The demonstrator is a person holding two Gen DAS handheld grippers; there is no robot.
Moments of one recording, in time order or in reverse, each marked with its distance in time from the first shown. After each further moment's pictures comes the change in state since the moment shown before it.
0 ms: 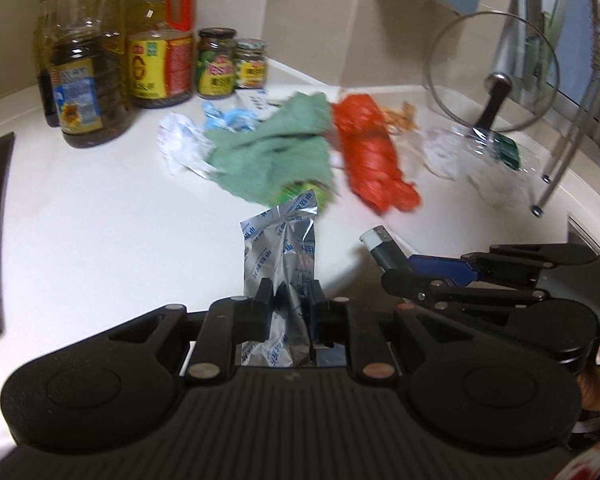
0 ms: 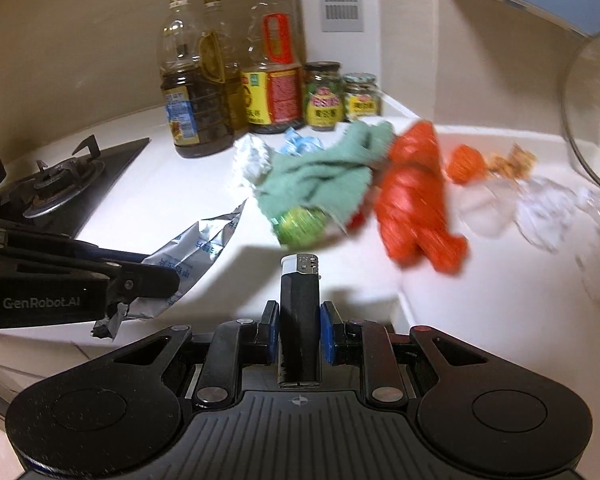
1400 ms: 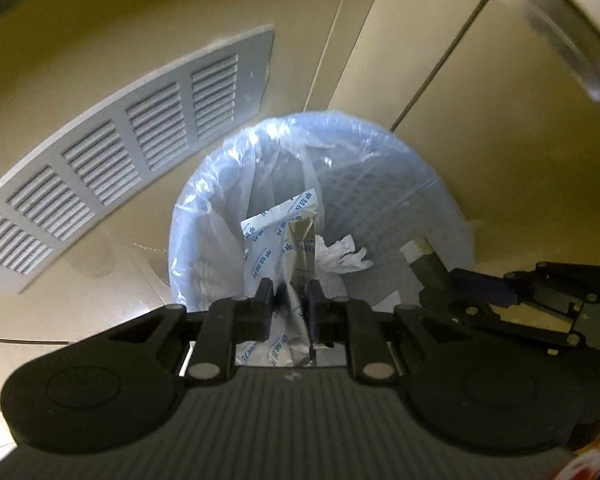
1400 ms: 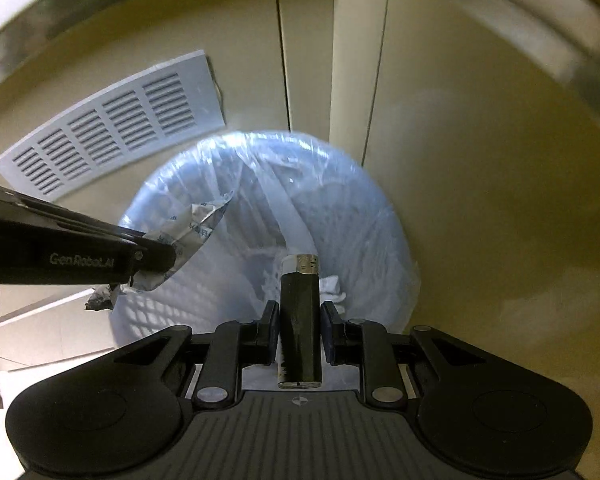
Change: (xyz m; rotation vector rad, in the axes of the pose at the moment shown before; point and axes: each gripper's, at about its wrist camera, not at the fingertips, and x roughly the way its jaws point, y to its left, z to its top) left arm 0.194 0.001 -0.164 0.027 0.447 -0.059; right arm 0.103 -0.034 -0.197 0.177 0.382 -0.179
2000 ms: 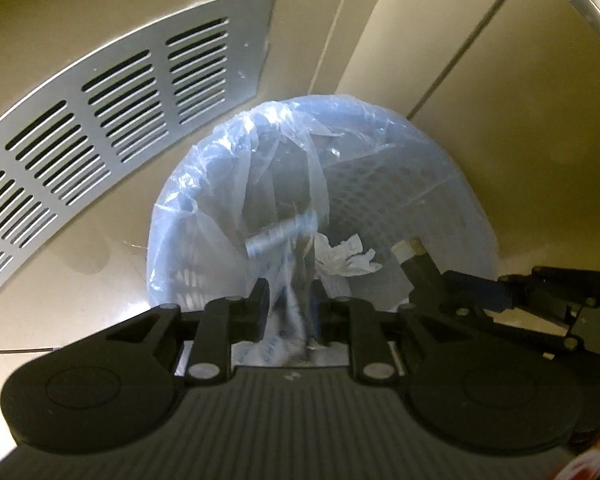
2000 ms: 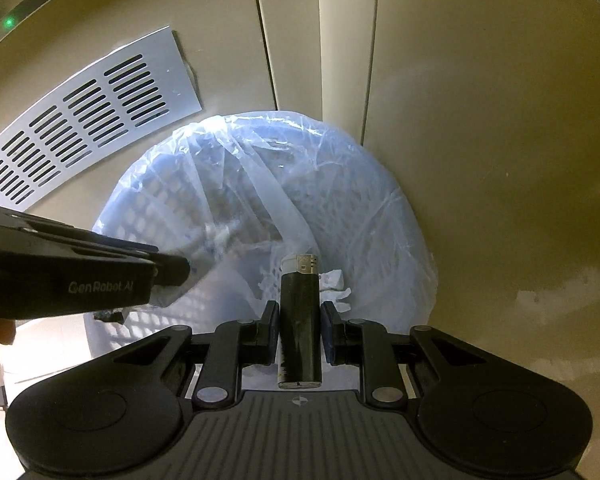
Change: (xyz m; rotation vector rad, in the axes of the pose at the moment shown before) left arm 0.032 0.002 0.009 -0.015 0.019 0.004; right arm 0.034 -0.008 0.005 0.052 0.037 0.010
